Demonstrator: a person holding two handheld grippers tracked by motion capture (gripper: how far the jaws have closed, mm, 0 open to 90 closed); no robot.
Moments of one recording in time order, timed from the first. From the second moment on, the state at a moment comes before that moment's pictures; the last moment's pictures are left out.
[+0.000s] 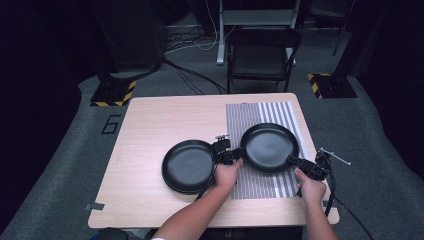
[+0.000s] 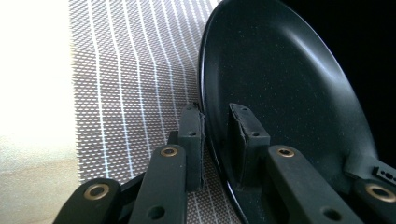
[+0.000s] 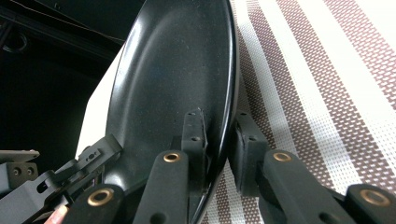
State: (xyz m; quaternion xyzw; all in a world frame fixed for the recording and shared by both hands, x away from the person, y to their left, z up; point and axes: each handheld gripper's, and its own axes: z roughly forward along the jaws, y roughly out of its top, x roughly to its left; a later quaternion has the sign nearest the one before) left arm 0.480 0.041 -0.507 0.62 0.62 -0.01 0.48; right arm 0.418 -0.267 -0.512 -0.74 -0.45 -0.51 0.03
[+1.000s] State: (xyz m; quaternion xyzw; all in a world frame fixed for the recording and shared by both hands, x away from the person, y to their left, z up) left arm 0.496 0.030 -0.513 0.62 0.66 0.01 0.42; right arm 0.443 -0.269 -0.535 -0.76 -0.43 -0.48 0.05
